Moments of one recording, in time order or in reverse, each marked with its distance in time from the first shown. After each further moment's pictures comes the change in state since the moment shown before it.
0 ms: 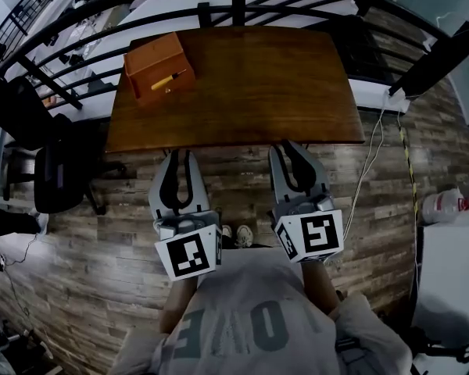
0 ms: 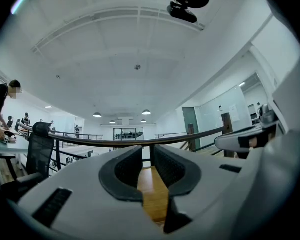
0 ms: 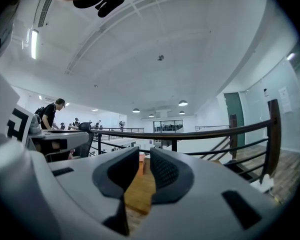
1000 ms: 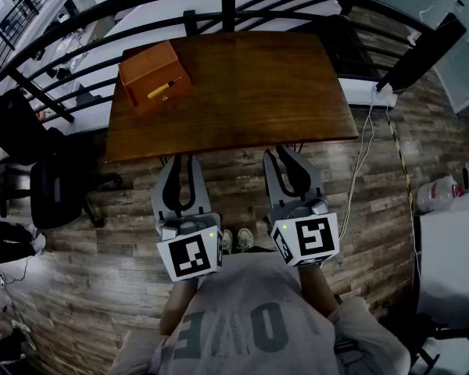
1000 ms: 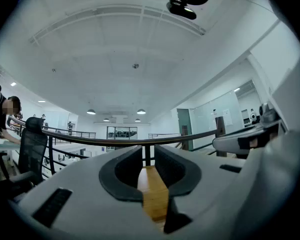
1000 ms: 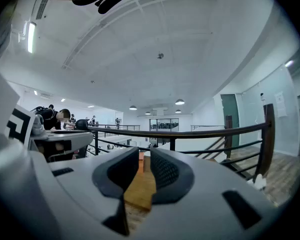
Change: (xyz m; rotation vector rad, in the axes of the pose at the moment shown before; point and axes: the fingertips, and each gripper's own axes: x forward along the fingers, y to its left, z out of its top) left arm -0.003 0.015 0.002 -0.030 0.005 -0.081; right arm -0.005 0.031 0.004 -0.027 0.029 -0.049
